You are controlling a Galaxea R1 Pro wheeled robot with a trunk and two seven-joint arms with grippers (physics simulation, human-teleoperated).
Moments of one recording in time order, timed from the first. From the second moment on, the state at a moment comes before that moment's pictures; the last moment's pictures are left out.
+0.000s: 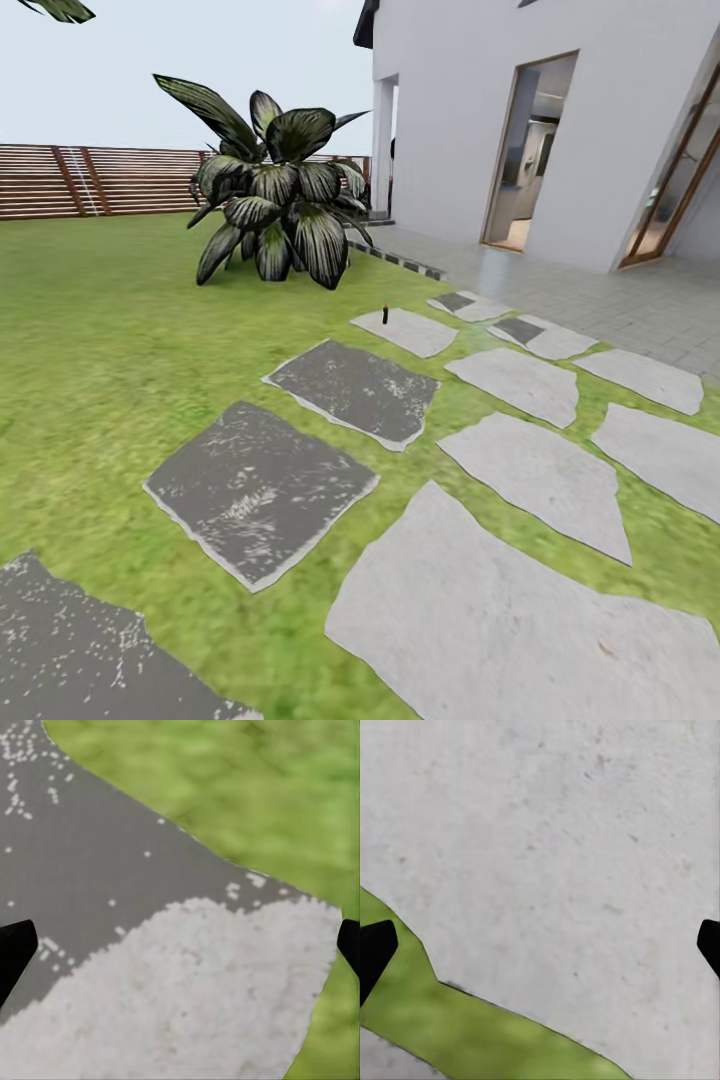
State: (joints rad) left arm -0.23 0.10 0.14 -0.23 0.05 -0.38 0.01; right arm -0.02 -0.10 0.00 -0.51 0.01 -0.38 -0.06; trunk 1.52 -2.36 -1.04
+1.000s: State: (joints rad) left arm -0.23 0.10 0.14 -0.23 0.05 -0.38 0.01; right arm -0.02 -0.10 0.00 -0.51 0.01 -0.38 -0.06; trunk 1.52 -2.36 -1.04
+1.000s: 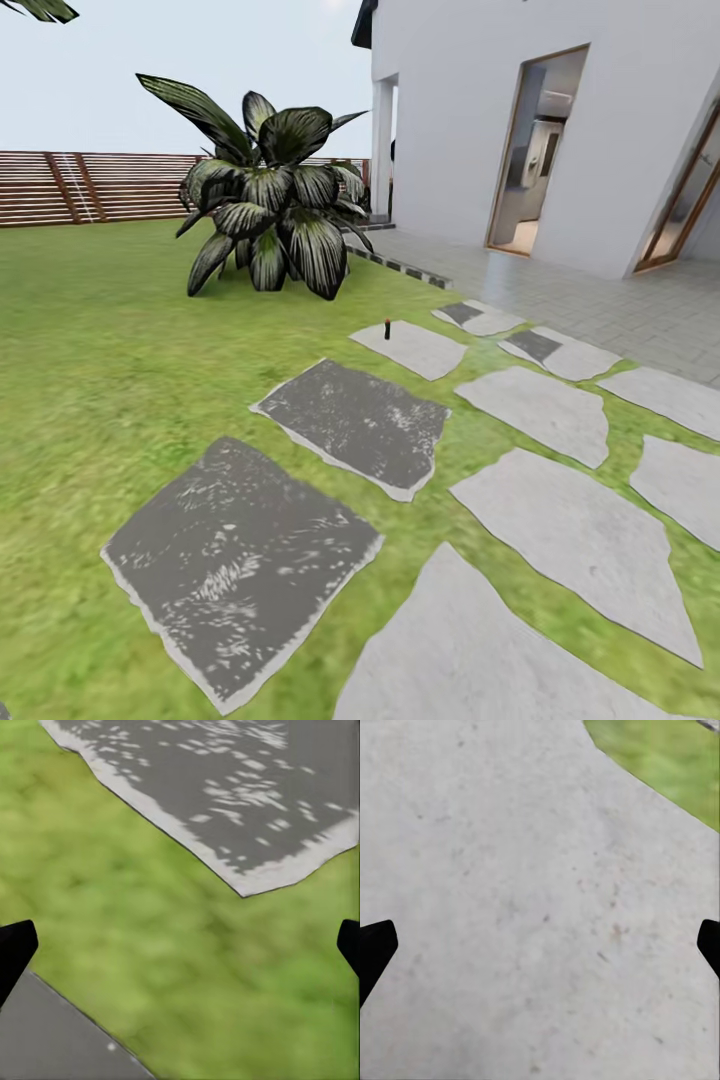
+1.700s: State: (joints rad) left arm -0.23 0.10 0.14 -0.23 0.05 -0.38 0.01; right arm -0.02 -0.10 0.00 -0.51 0.01 -0.38 -0.06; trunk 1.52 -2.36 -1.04
